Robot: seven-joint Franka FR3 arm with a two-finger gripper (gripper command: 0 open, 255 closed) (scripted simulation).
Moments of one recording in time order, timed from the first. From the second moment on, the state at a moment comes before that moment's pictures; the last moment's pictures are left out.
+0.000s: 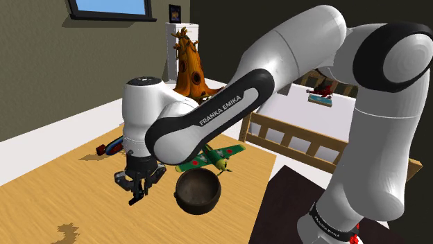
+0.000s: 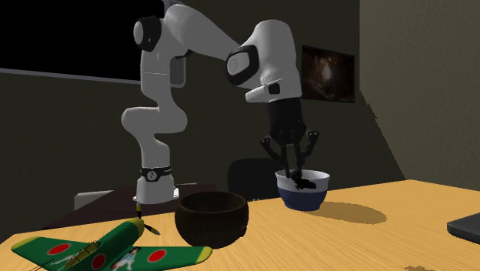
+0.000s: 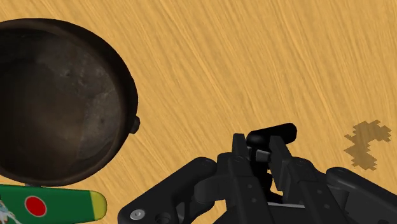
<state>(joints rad) 0.24 0.28 0.53 -2.00 -0.07 2.36 1.05</state>
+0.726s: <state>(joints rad) 0.15 0.05 0.54 -2.18 0.09 2.33 0.89</state>
